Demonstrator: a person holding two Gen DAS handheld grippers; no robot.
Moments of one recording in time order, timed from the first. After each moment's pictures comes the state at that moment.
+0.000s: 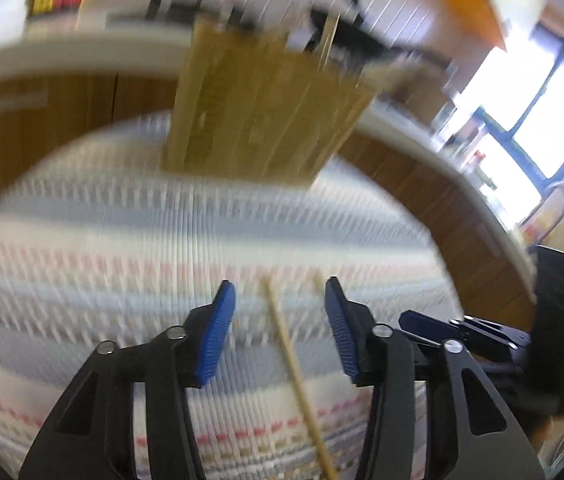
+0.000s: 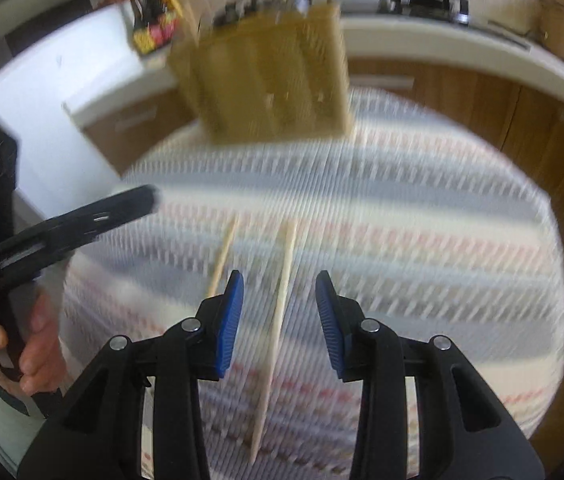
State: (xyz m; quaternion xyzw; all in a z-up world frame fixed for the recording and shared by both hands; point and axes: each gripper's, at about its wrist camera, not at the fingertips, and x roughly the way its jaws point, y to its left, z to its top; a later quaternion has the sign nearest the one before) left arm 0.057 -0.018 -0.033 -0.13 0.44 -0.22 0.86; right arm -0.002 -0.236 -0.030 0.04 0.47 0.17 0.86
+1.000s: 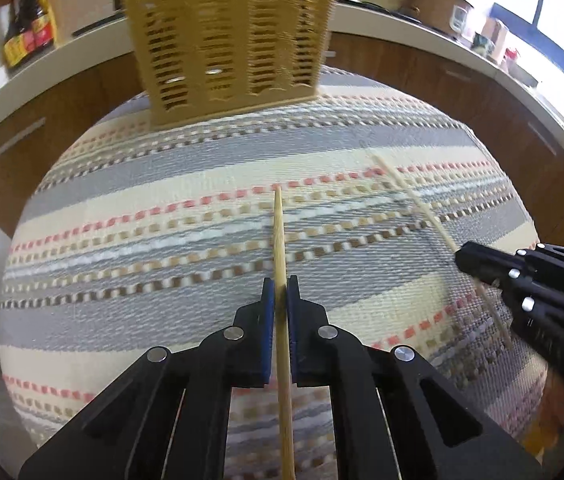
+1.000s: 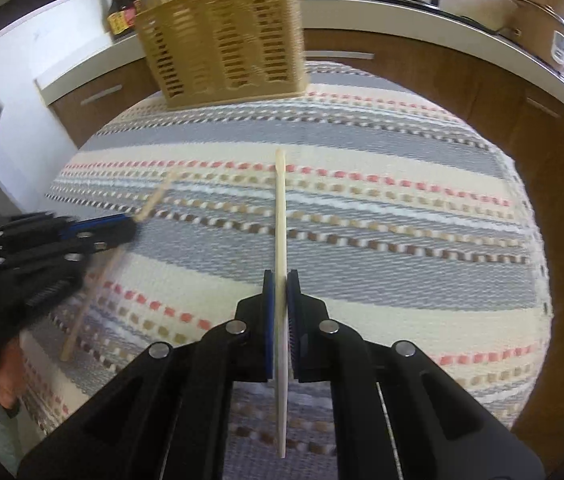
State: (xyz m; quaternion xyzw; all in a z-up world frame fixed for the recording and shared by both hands) left arm 0.036 -0.066 -0.052 0.04 0.47 -0.16 0.87; right arm -0.023 -0.270 -0.046 0.02 0.47 0.09 0.88
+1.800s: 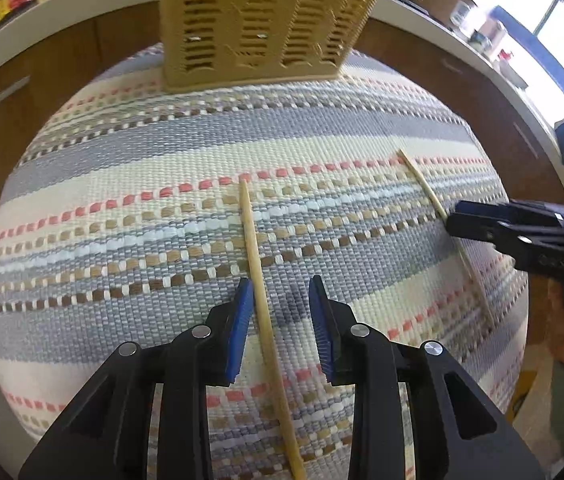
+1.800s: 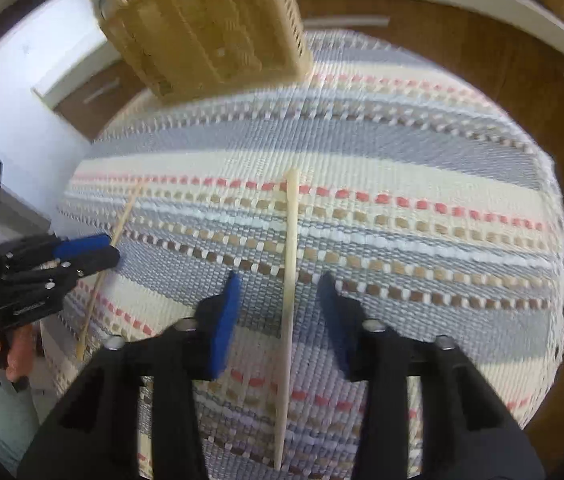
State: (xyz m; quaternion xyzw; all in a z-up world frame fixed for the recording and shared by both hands) left arm 0.069 -0.028 -0.055 0.01 0.54 -0.22 0.81; right arm 0.051 -0.274 -0.055 0.04 0.57 0.15 0.81
